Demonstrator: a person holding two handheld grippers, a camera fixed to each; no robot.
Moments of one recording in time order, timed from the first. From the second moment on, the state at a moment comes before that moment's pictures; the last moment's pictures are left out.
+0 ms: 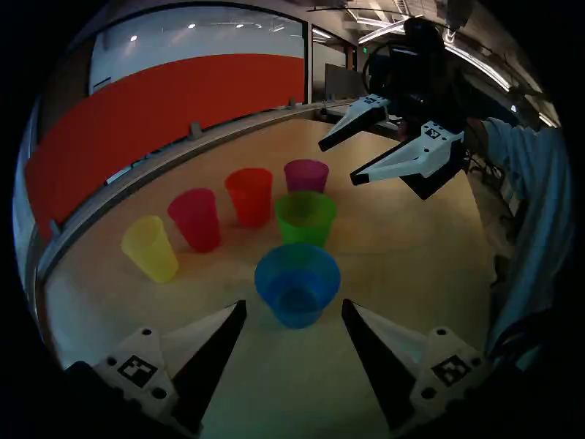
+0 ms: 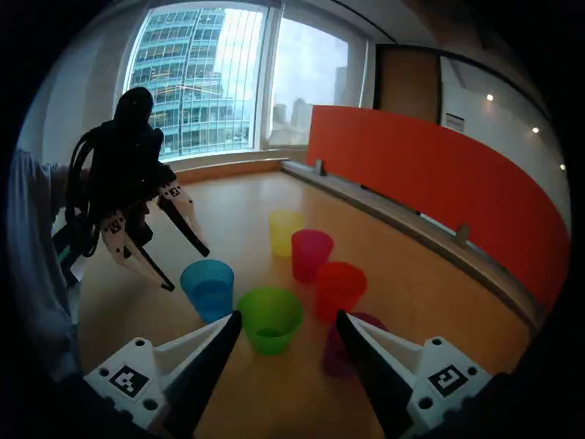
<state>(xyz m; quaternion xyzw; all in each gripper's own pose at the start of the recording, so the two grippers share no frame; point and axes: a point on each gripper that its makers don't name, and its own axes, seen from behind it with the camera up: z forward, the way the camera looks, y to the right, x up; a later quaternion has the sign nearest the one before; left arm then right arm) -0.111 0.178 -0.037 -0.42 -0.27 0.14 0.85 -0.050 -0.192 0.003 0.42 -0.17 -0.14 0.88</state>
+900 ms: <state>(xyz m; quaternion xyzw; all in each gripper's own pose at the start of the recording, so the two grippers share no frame) -0.125 0.208 -0.024 -0.44 -0.29 0.13 0.84 -0.075 -0.207 0.010 0.43 -0.18 -0.15 0.87</state>
